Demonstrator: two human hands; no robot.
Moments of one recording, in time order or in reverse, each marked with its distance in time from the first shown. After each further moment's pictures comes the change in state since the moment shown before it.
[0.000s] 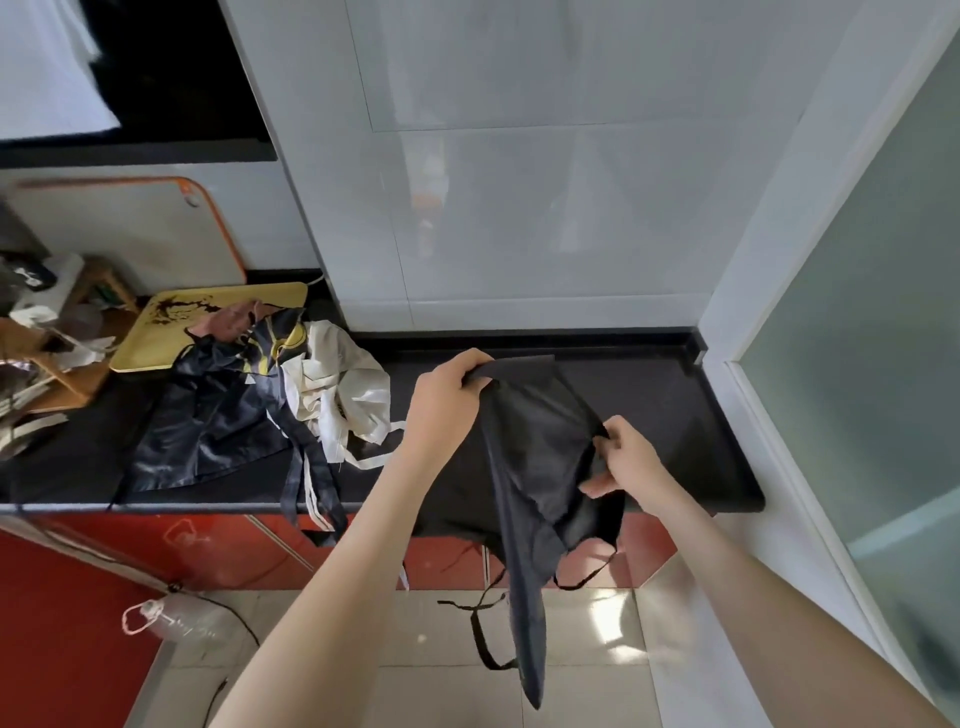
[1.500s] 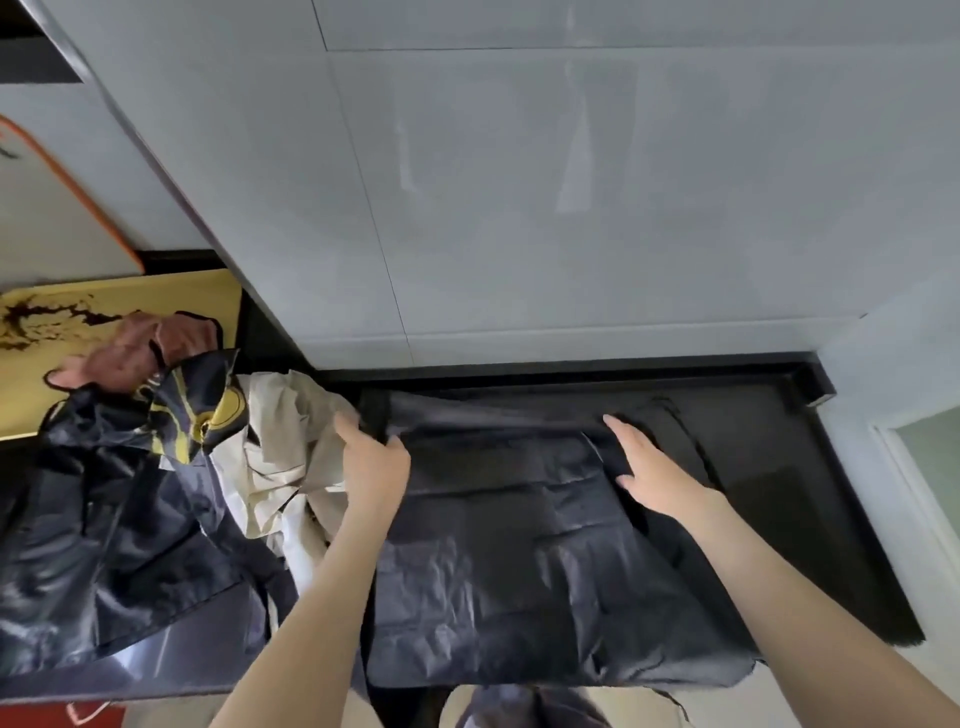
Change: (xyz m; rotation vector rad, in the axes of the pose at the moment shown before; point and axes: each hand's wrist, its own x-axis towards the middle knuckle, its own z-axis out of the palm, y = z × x) left_hand 0.209 -0.232 0.025 0.006 0.119 -0.715; right_hand 0.244 -0.014 0.046 -0.715 -0.250 -0.081
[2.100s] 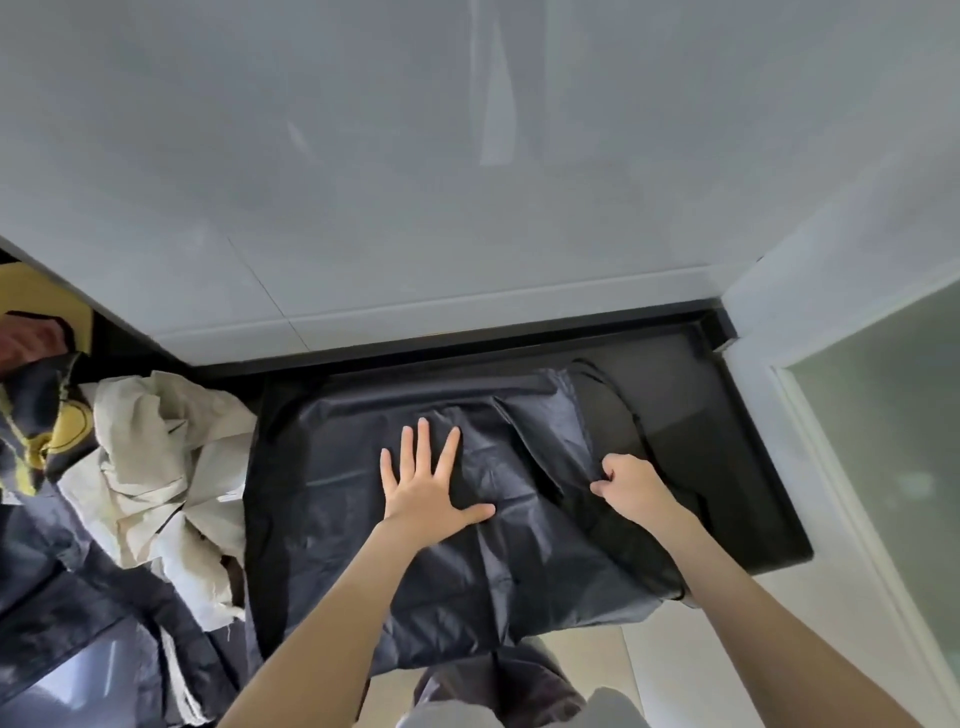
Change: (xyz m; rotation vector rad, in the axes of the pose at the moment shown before) left_hand -0.050 -0.020 0.125 1.010 -0.607 0.593; right_hand -0.048 0.052 0.015 0.092 0.061 0.468
